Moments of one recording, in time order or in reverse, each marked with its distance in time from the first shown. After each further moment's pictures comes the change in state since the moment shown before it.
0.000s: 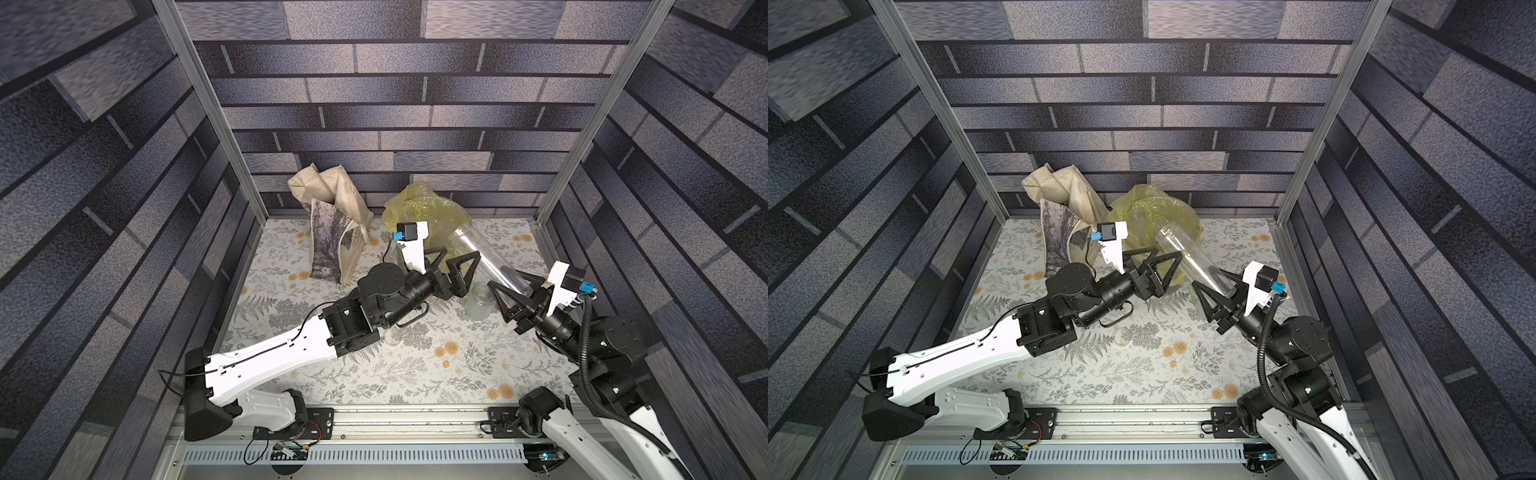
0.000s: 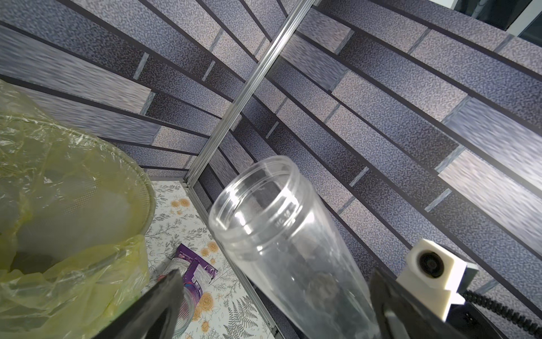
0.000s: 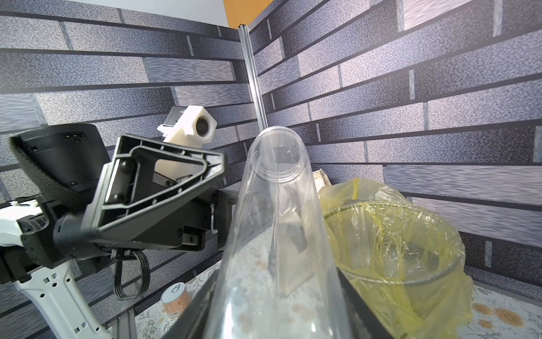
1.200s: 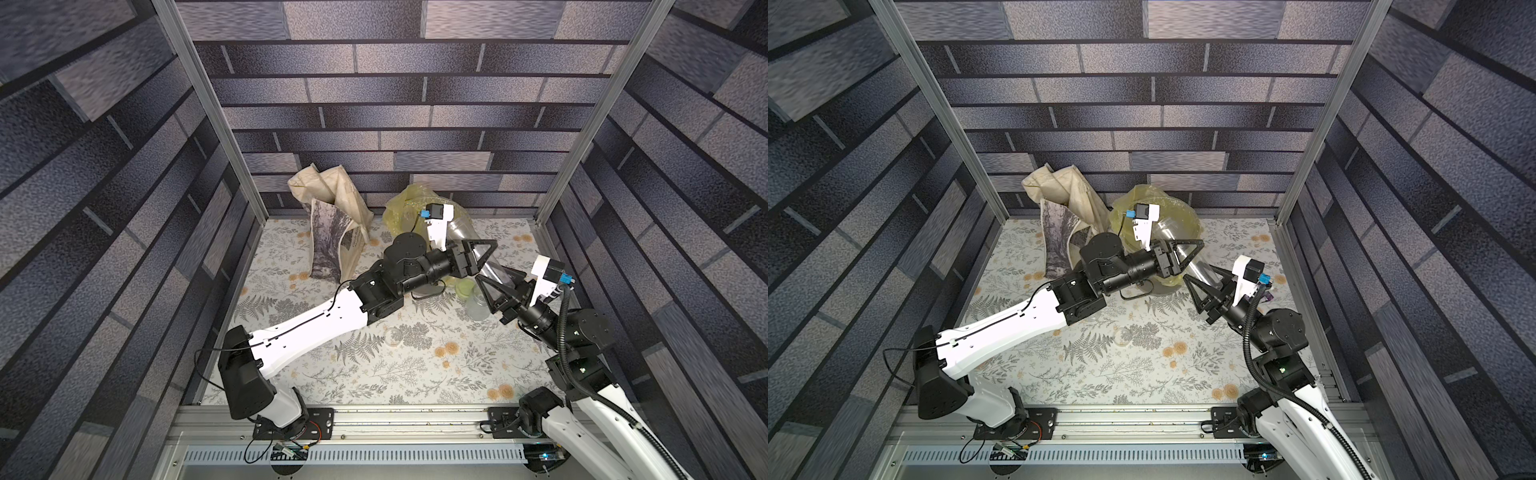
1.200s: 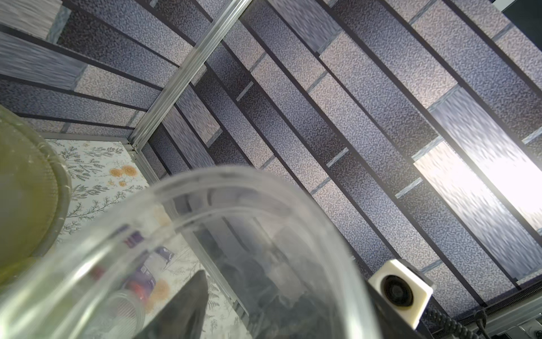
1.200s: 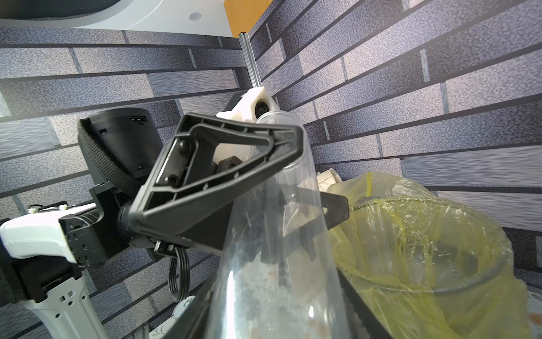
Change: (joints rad) left arm 0.130 0.225 0.176 -0.006 0.373 -0.154; right arm -0.012 0.113 -0.122 0.275 -0.047 0.114
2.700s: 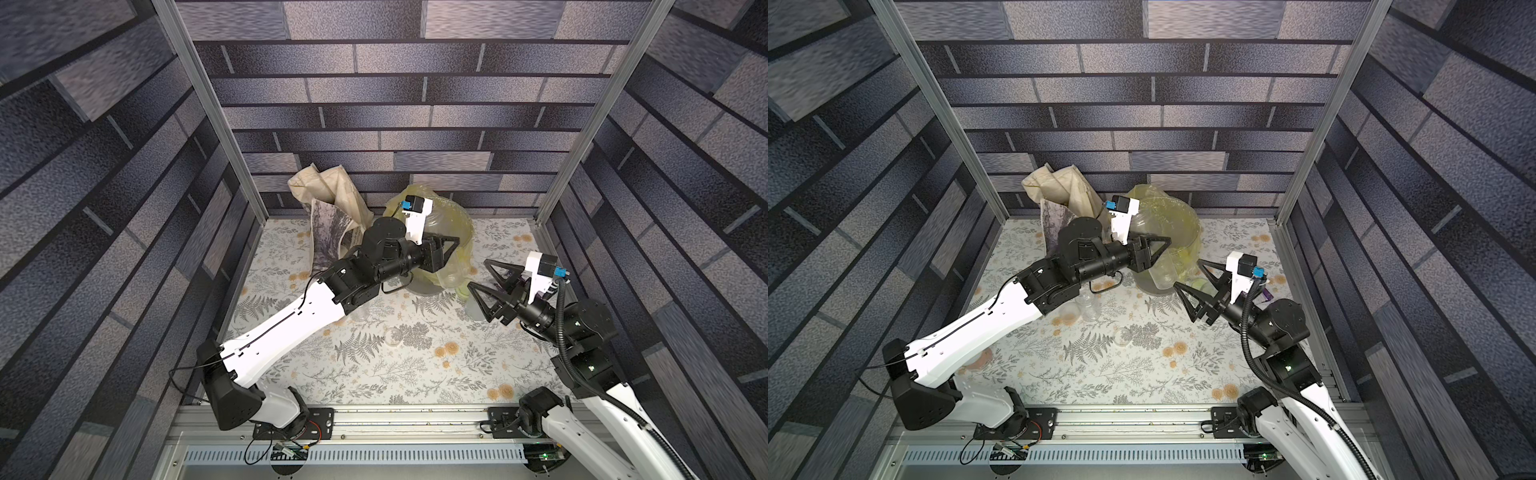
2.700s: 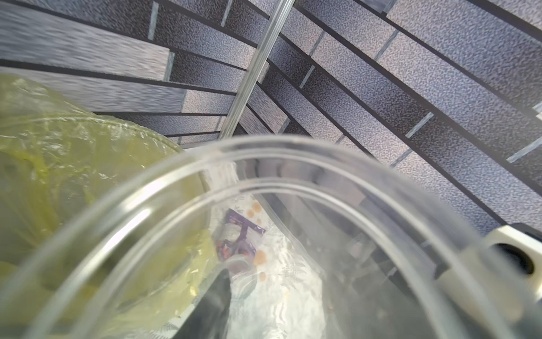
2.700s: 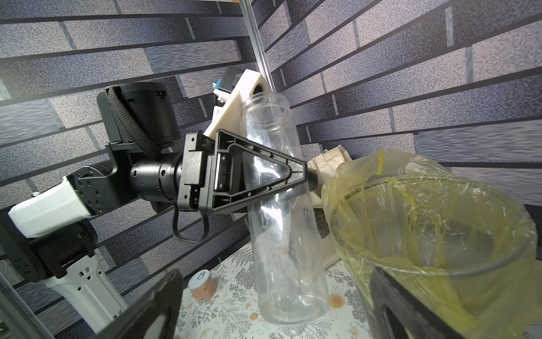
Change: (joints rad) left arm 0.108 -0.123 0.042 -0.388 -0.054 0.332; right arm 0.000 -0.005 0.103 -0.213 -0.051 -0.031
